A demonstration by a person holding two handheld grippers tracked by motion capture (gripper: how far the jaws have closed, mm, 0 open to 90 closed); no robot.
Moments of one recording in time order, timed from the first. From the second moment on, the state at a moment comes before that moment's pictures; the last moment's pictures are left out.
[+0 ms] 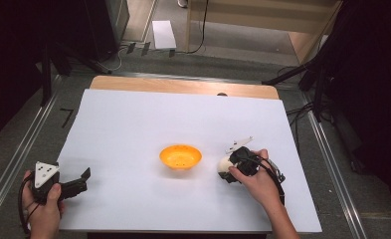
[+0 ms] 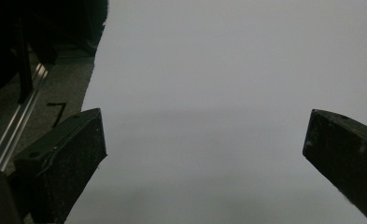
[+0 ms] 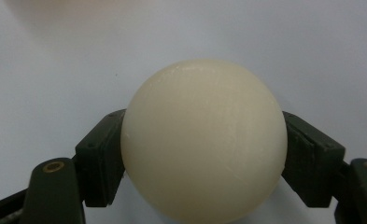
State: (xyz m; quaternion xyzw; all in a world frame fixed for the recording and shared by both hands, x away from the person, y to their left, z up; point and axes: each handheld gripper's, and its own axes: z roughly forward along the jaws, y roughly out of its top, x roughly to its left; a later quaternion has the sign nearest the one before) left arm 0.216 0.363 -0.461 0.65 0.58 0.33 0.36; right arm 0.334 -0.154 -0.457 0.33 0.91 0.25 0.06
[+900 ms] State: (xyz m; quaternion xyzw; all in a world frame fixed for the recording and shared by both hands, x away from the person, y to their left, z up) left arm 0.216 0.364 -0.461 0.65 0.58 0.33 0.37; right arm 0.340 -0.144 -0.427 0.30 0.91 0.26 0.06
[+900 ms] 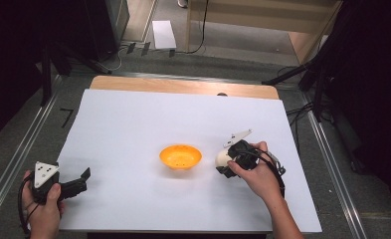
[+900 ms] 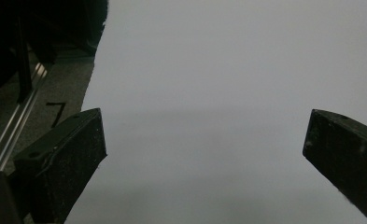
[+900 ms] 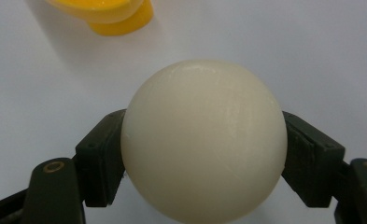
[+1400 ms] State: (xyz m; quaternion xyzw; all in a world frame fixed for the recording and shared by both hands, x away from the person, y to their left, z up) left arm 0.216 0.364 -0.461 0.64 0.58 0.33 0.37; right arm 0.346 -0.128 -0.410 0.28 0.92 0.26 0.06
